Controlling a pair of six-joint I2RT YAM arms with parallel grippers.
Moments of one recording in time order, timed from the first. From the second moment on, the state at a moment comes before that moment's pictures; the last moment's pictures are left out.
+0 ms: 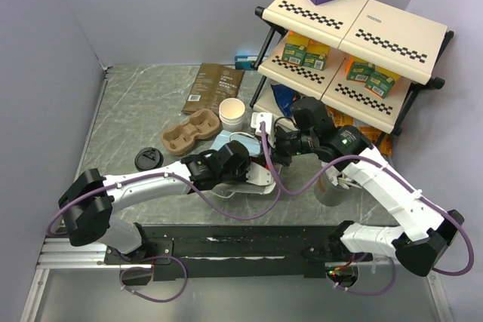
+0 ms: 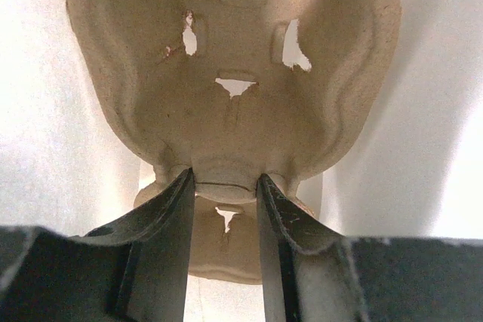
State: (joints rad) left arm -1.03 1.45 0.98 -0.27 -0.19 0.81; right arm 0.69 1.16 1.27 -0.81 -0.54 -0.53
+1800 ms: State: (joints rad) left arm -1.01 1.61 1.03 -0.22 -0.26 0.78; right arm 0.68 1.22 1.34 -0.84 -0.51 -0.39
